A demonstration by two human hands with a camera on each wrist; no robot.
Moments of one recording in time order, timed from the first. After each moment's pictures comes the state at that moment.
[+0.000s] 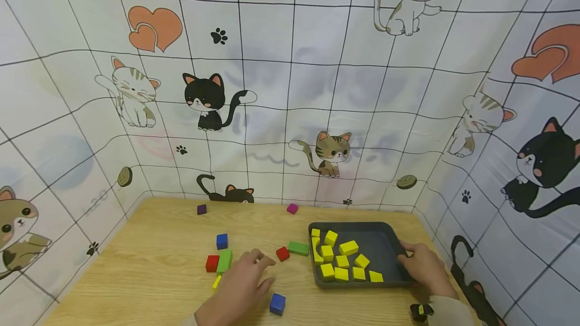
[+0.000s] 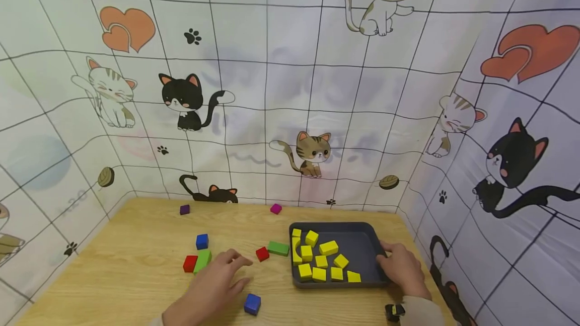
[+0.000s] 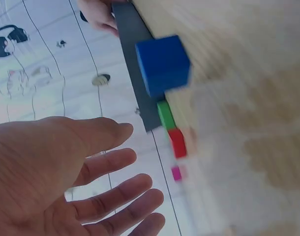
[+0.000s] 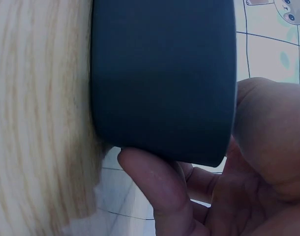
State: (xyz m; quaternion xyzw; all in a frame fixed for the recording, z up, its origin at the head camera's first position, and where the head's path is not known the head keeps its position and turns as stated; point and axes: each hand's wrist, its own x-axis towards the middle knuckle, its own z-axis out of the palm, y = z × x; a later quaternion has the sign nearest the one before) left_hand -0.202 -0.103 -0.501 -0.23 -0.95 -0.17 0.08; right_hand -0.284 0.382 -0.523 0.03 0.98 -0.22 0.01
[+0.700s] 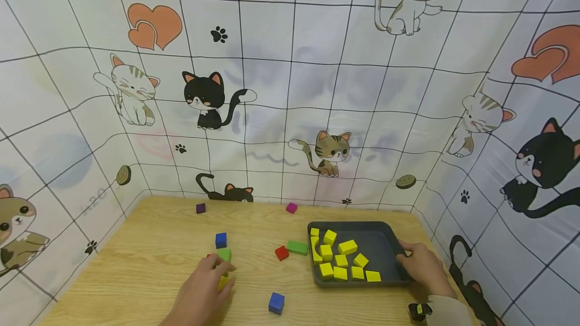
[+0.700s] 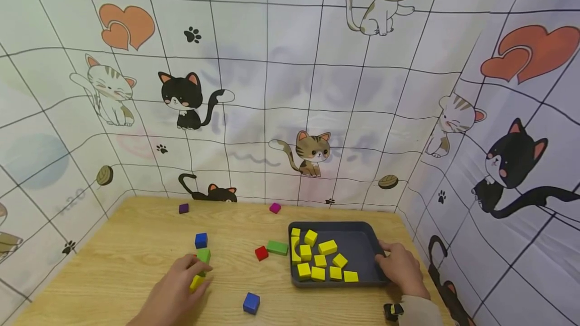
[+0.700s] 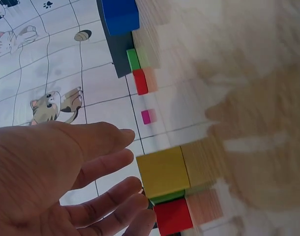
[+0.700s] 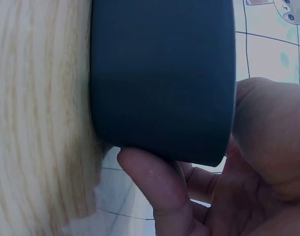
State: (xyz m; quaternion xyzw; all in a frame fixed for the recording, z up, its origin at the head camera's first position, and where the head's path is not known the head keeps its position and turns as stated) left_hand -0.179 -0.171 -0.519 -0.12 -0.96 -0.18 0.16; right_hand -0.283 0.381 -0.523 0.03 0.98 -0.22 0.01
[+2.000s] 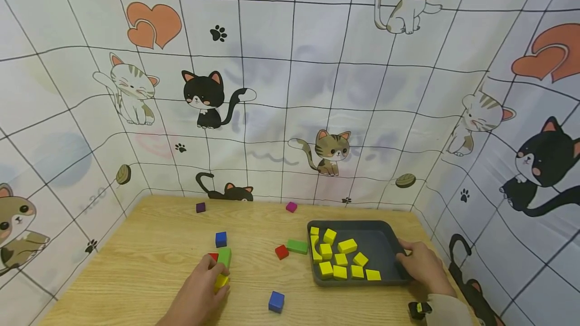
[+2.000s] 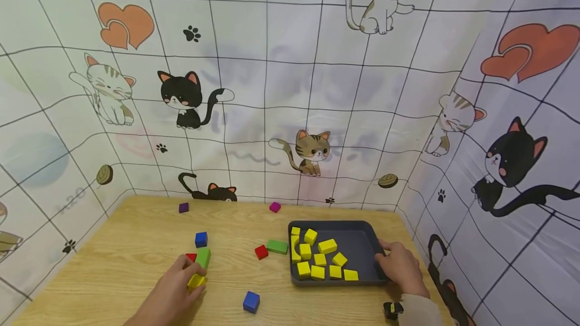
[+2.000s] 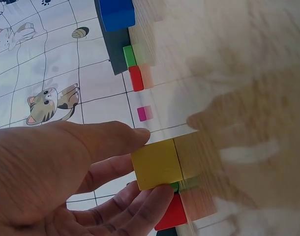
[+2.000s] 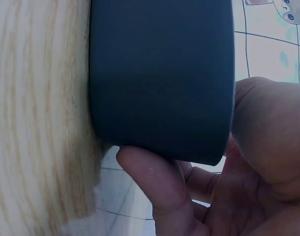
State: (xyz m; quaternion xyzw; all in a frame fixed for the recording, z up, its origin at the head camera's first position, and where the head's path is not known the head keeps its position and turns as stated) left_hand -0.178 -0.179 -0.521 -0.11 -0.96 -0.23 0.11; right_hand -0.283 0.380 -0.521 0.04 0.97 -0.22 0.02
